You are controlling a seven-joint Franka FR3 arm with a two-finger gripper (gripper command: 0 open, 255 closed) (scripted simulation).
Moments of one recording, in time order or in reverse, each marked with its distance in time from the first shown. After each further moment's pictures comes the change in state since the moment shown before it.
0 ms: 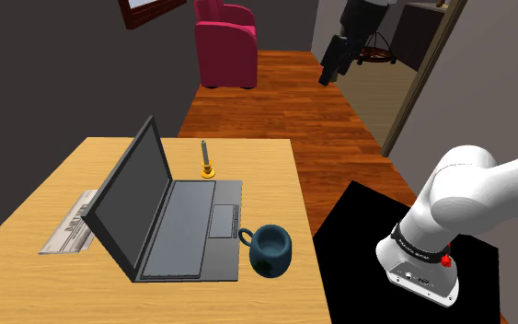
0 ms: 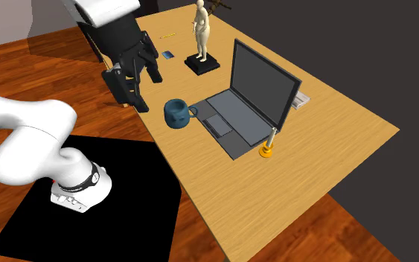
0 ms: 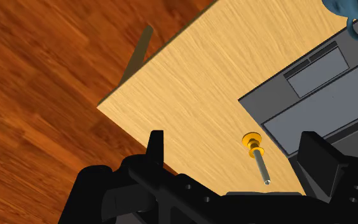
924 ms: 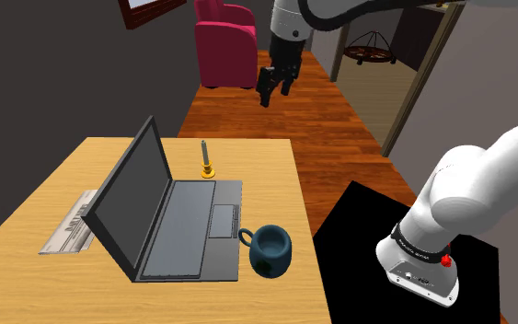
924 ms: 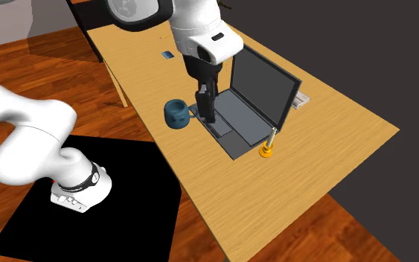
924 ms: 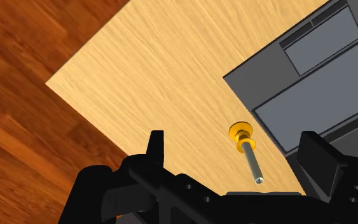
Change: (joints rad) arm 0.007 0.422 0.086 0.131 0.008 0.220 0.063
